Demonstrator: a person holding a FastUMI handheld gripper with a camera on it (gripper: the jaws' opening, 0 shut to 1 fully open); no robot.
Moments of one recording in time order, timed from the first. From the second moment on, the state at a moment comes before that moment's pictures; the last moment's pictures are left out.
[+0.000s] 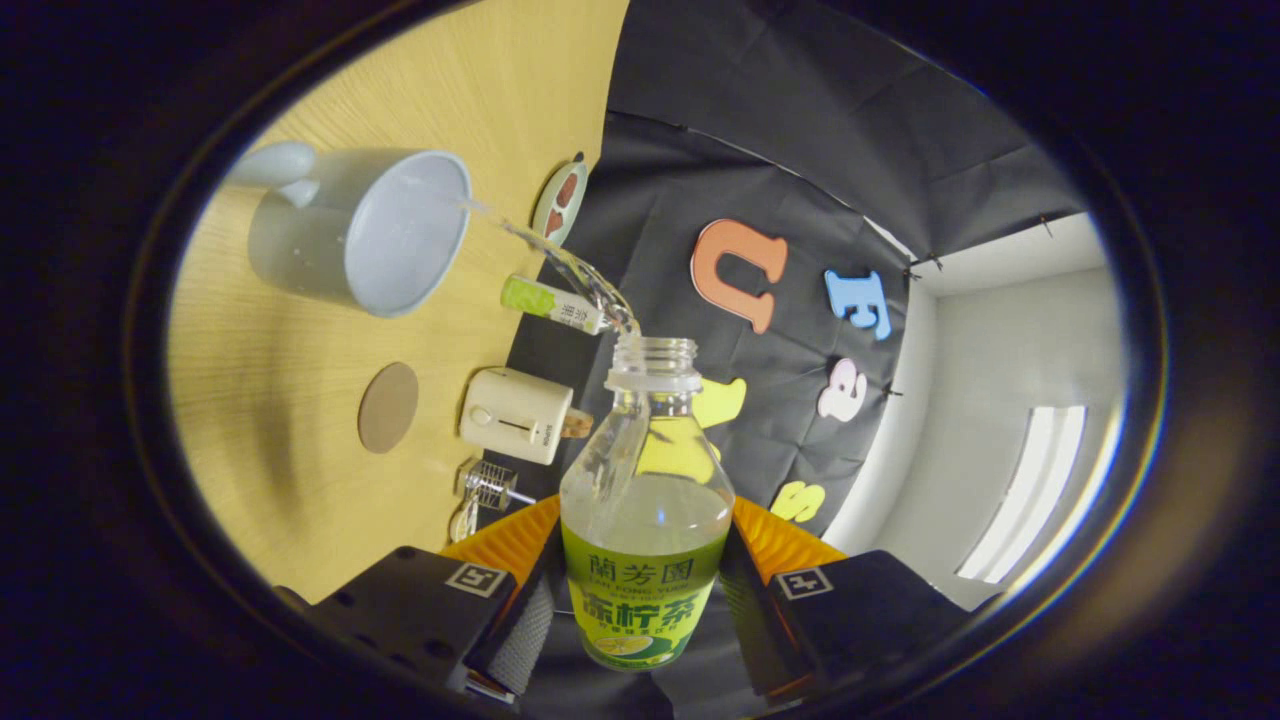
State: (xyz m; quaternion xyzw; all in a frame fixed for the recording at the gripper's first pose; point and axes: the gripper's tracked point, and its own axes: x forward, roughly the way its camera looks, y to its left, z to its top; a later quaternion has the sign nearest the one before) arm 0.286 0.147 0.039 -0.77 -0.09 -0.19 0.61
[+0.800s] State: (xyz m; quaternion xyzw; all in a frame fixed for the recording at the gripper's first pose) arm 0.285 0.138 0.046 -0.80 -0.08 -0.19 0.56
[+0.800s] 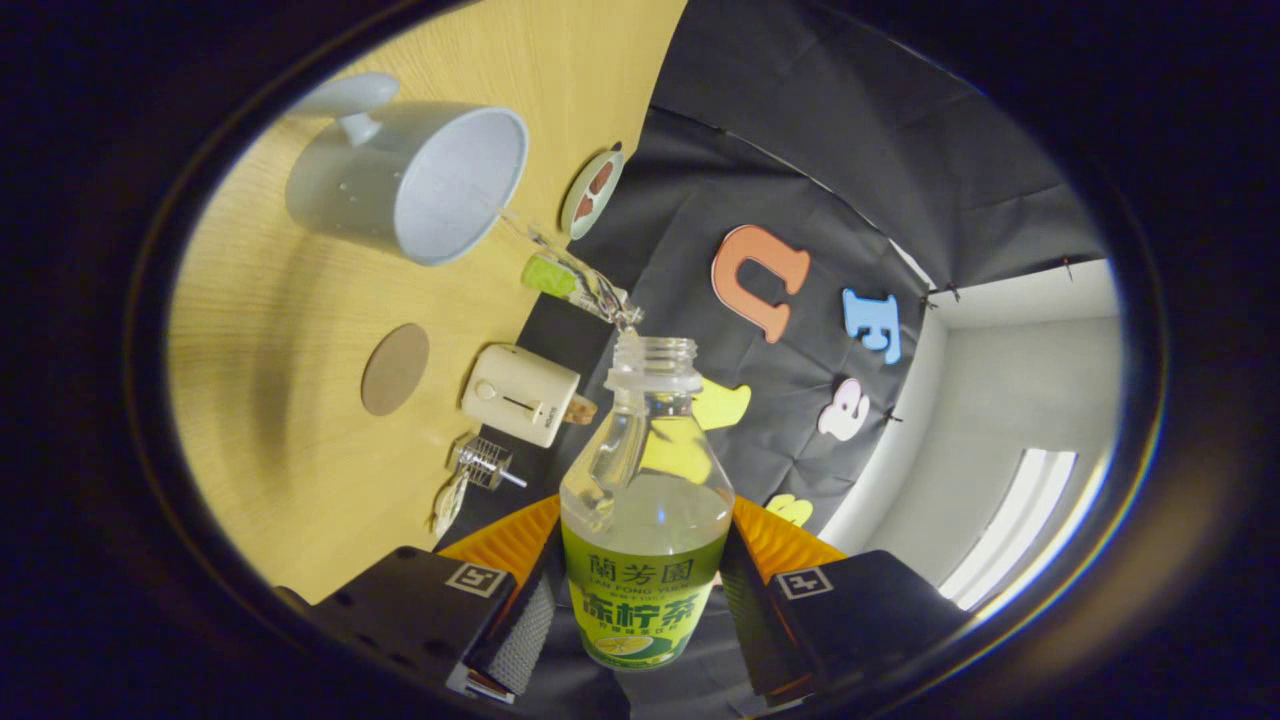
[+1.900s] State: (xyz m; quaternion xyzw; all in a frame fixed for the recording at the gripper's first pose) arm 0.275 0.141 0.061 -0.84 -0.07 -0.21 0.50
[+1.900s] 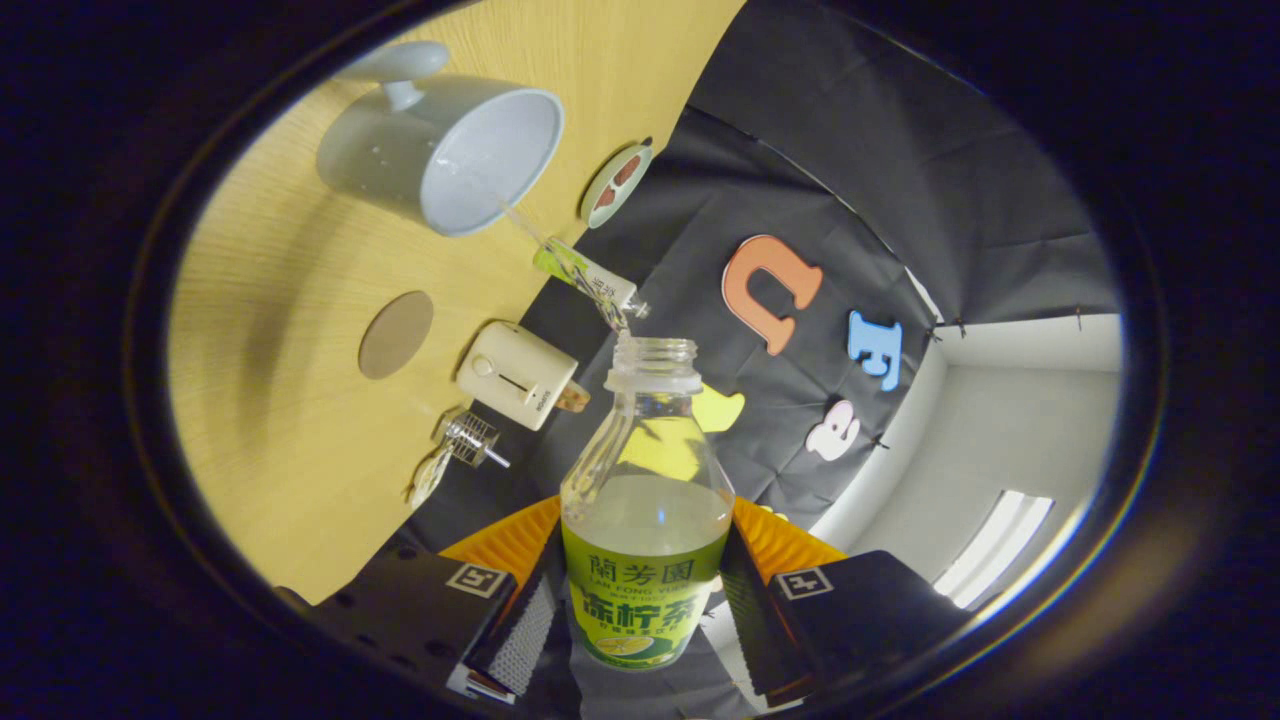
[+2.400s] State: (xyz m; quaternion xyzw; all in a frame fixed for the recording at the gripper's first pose) arm 0.269 0.142 0.085 -0.84 -0.08 -0.23 0.49
